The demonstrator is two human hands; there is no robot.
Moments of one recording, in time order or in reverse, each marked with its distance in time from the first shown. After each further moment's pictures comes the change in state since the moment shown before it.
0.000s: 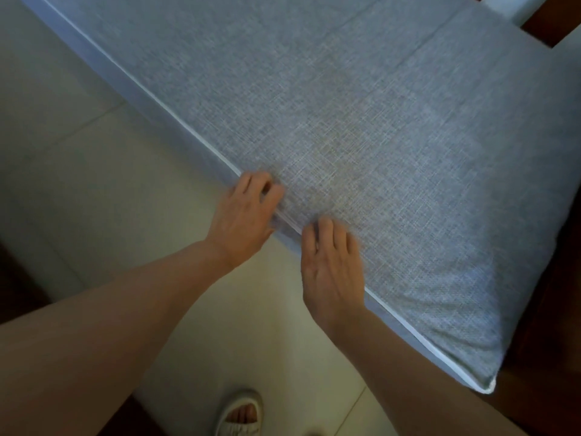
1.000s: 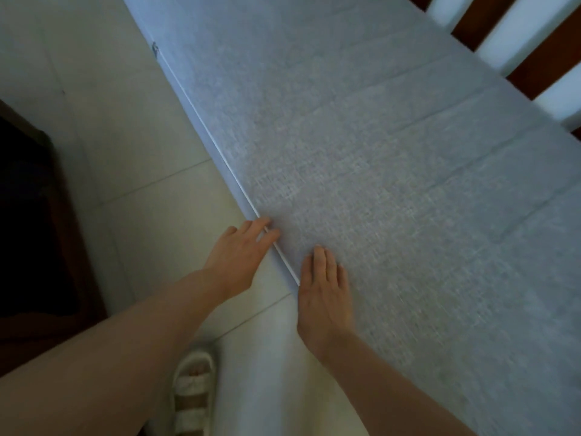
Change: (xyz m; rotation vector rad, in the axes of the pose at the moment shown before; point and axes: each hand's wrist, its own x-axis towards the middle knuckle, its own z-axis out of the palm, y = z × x) left_hand 0.045 -0.177 -0.067 0.147 -0.229 -0.266; right_hand 0.194 -0.091 -0.042 -0.015 -0.388 -0.321
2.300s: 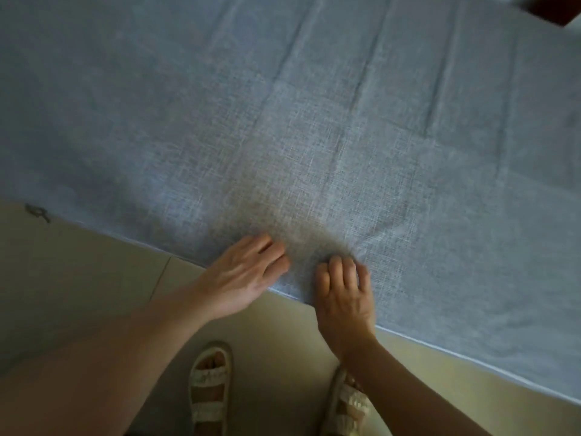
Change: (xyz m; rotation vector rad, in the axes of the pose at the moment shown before) left_hand 0.218 -0.244 -0.020 -0.140 0.122 1.108; right_hand 0.232 -0.117 -0.044 0.024 0.336 0.602
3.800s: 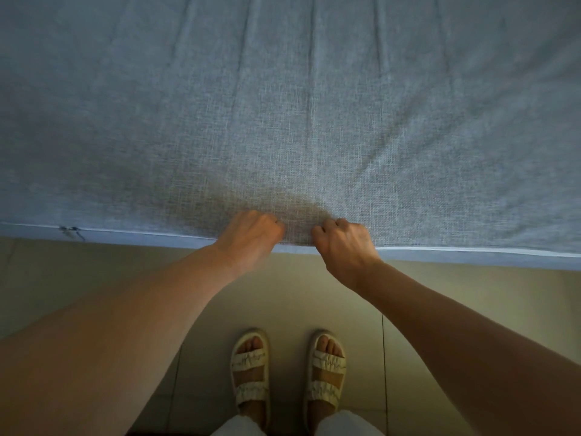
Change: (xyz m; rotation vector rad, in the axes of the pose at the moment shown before) left_hand -0.019 0.022 -0.048 -0.002 -0.261 0.006; right_hand -0.022 -0.046 -0.042 0.085 -0.196 0.019
